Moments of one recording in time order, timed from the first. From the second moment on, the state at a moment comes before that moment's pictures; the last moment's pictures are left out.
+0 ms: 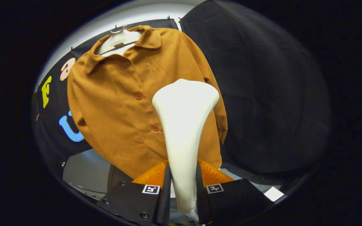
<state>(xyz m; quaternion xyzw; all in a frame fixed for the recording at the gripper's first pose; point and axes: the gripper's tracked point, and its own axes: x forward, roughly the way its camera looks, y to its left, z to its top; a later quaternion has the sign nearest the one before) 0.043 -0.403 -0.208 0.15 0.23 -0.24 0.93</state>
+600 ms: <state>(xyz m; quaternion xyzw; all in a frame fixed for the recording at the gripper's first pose) 0.097 -0.203 -0.062 0.05 0.08 -0.12 0.99</state>
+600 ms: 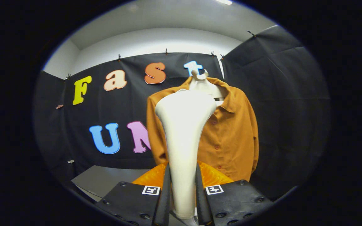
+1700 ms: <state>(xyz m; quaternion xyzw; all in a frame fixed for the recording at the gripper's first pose) 0.076 -0.013 -0.050 0.03 0.07 -0.01 1.00</state>
